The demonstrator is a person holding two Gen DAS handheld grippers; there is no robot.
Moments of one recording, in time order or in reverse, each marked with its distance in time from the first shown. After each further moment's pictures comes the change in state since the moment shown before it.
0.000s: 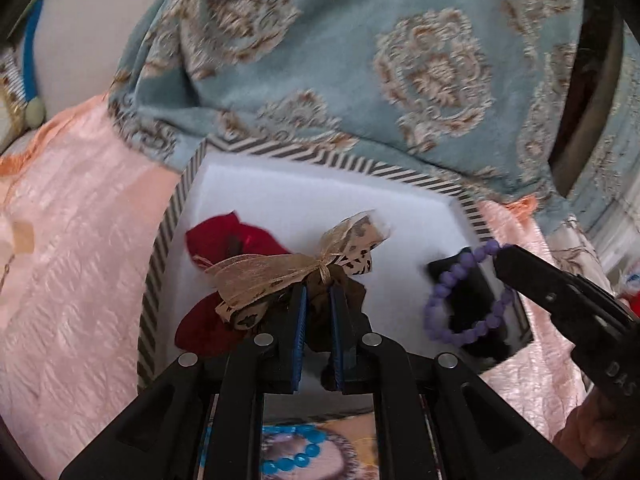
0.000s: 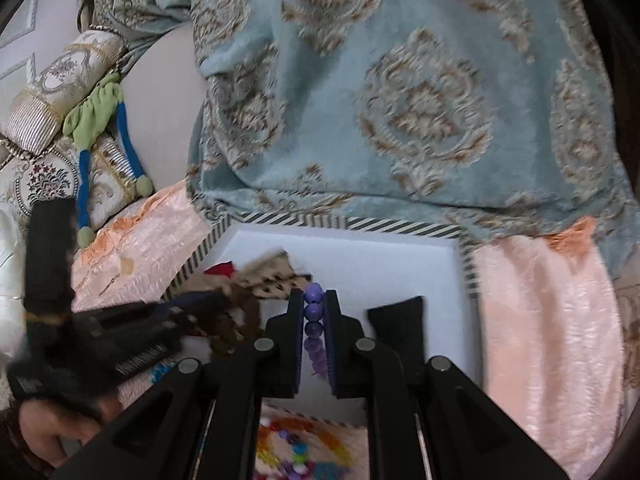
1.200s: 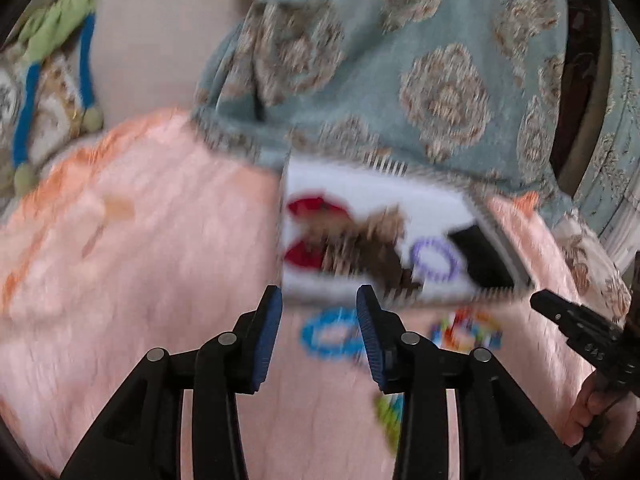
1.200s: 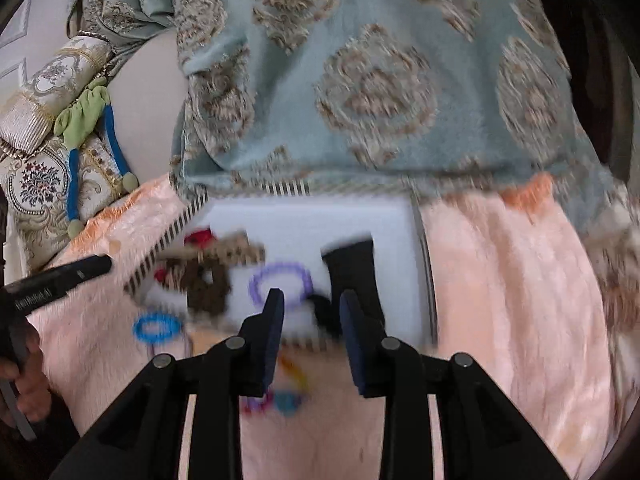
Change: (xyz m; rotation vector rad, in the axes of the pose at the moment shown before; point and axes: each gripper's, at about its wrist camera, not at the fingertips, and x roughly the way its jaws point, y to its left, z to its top) left arm -0.092 0.045 -0.070 -0.003 -0.070 0.075; right arm -0.055 -0.032 -0.093 0.078 -0.008 -0.102
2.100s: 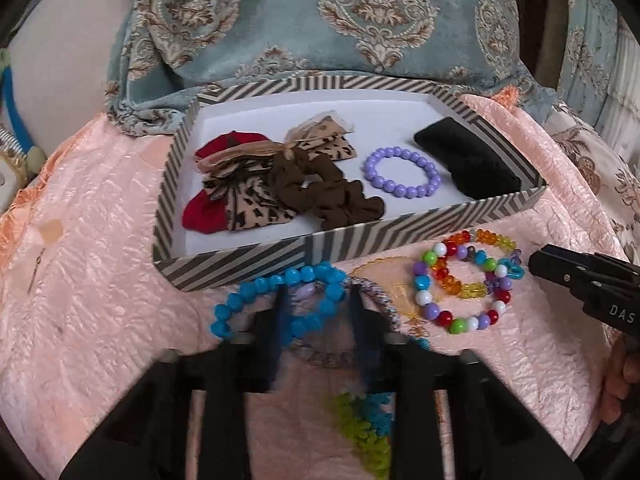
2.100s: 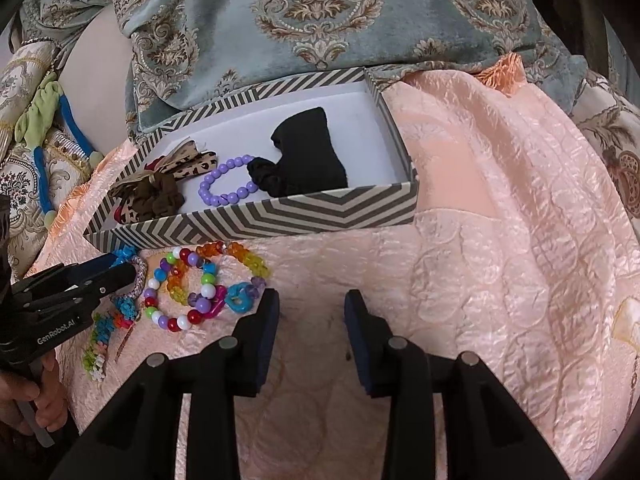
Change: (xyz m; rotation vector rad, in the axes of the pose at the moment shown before) left arm 0.061 -0.060 -0.020 0.285 0.134 0.002; right arm 0.026 -0.025 -0.041 0.147 0.168 -0.036
